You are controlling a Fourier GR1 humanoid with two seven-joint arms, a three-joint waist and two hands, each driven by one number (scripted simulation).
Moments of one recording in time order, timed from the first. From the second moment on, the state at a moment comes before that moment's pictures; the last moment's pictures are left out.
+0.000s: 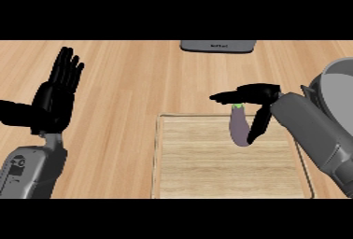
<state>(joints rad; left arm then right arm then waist) -0.32 0.27 -0.01 -1.50 0.22 0.17 0.02 -0.88 -0.42 0.61 -0.60 0.05 0.85 -0.36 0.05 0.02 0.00</state>
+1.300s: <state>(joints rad) -0.30 0.27 0.02 -1.51 0.21 0.17 0.03 -0.84 -0.30 0.70 -0.62 0.10 0.65 -0.56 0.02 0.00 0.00</state>
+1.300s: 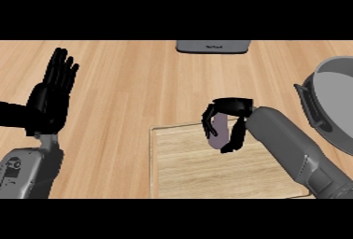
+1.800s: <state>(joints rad) -0.28 0.26 0.02 -1.56 0.19 0.16 0.06 -0.96 -0.36 0.57 -0.43 0.13 0.49 -0.46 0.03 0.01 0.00</state>
